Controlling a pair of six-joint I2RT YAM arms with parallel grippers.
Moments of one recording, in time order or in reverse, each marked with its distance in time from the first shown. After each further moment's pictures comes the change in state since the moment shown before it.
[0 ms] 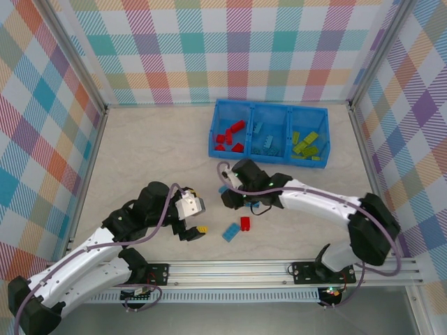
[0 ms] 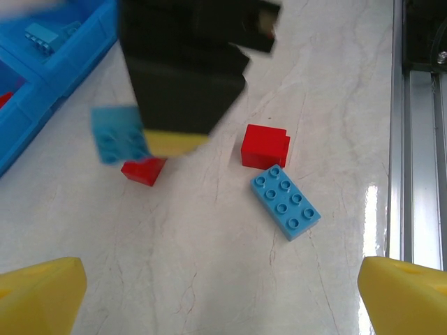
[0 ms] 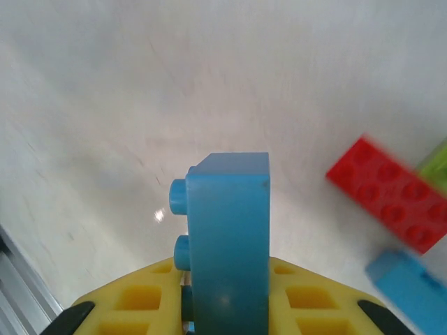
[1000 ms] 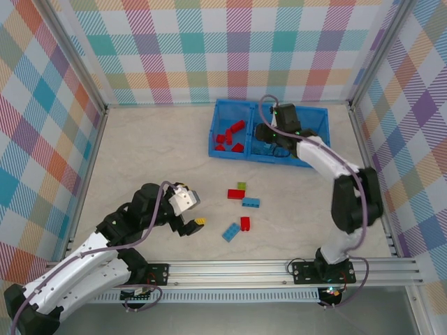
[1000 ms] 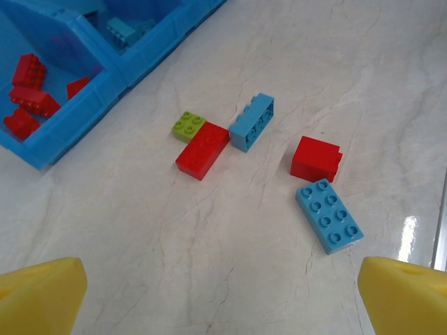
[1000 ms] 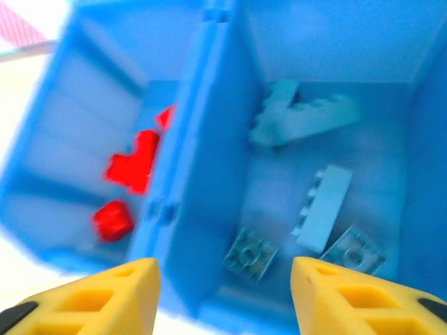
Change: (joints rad) left arm 0.000 -0.060 0.000 0.011 -0.154 -0.127; right arm -0.512 0.233 0.307 0.099 0.079 0.043
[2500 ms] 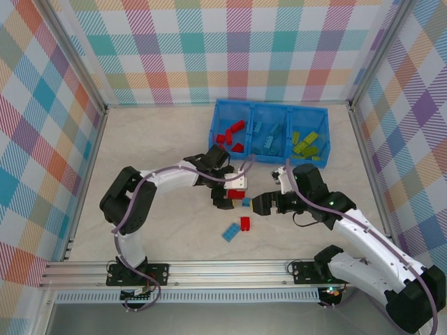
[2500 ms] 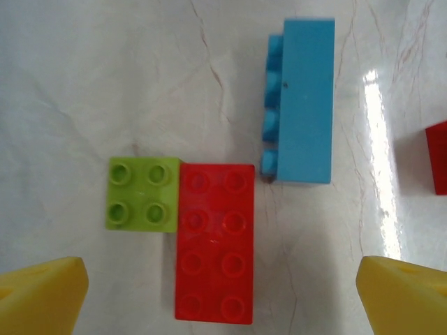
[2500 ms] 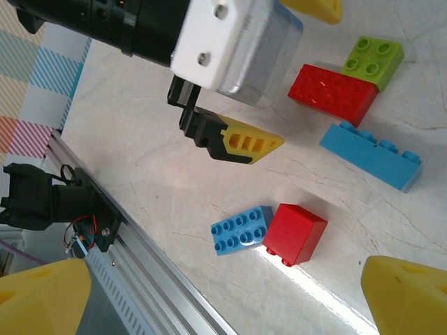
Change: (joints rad) left arm 0.030 1.194 0.604 0.034 0.178 0.570; right arm 0.192 -0.790 -0.598 -0.274 -0.448 0.049
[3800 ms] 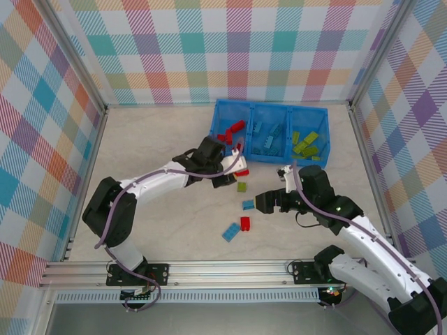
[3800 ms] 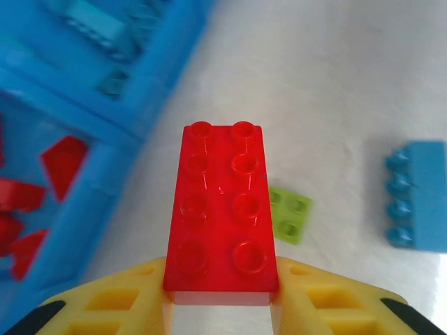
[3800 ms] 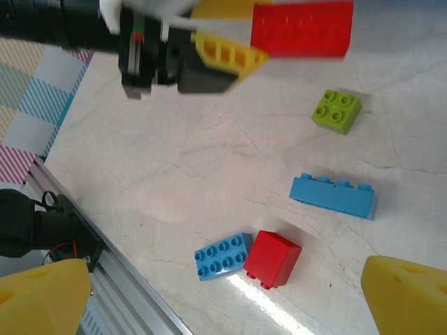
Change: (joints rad) left arm 0.015 -0.174 -0.007 0.150 -0.194 -0.325; right arm 0.000 -0.092 -0.003 0.014 0.103 -0.011
